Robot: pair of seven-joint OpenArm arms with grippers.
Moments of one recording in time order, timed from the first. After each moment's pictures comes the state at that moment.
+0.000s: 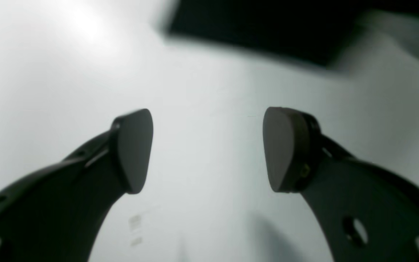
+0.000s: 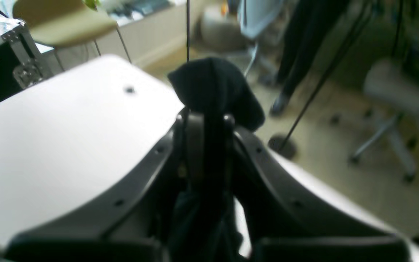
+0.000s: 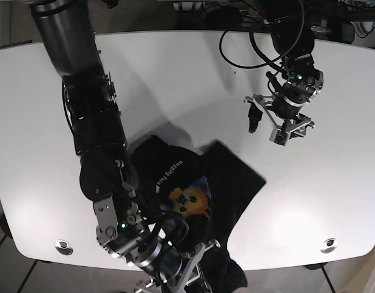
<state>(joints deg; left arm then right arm) 5.1 3.3 -17.5 101.7 5.6 -35.8 36.3 49.8 0.8 -16.9 84.2 19.9 13.5 -40.8</state>
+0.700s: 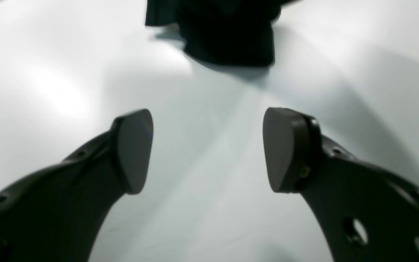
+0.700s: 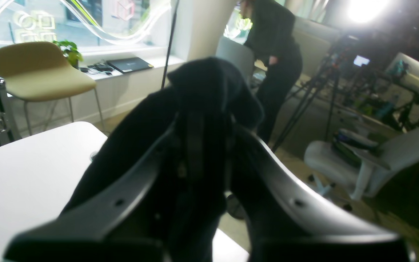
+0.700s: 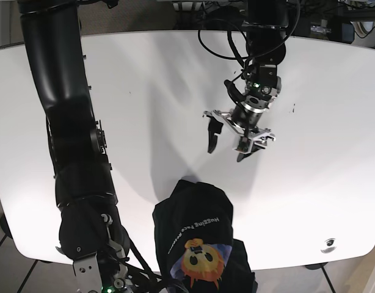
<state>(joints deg) 3.2 2.9 0.8 85.8 5.5 -16.8 7.1 68.2 0.6 -16.9 78.9 19.9 13.5 -40.8</state>
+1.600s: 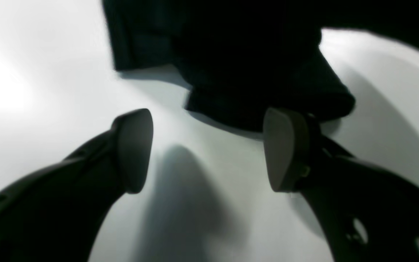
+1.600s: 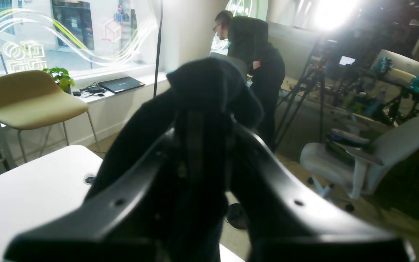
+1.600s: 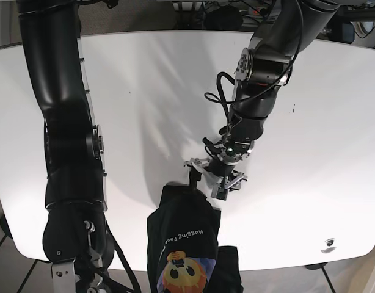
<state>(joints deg) -37.2 6.4 3.6 19.2 5.3 -11.9 -14.8 69.7 1.5 -10.7 79.1 20.4 13.5 -41.0</state>
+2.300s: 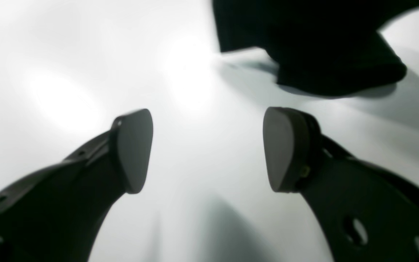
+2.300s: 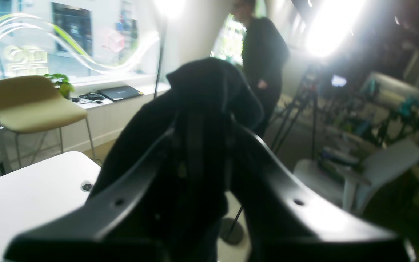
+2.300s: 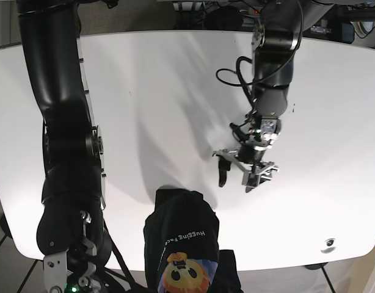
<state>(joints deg) -18.3 -1.9 0.6 53.7 5.3 -14.4 -8.9 70.0 1.4 -10.7 87.7 20.4 13.5 -45.1</state>
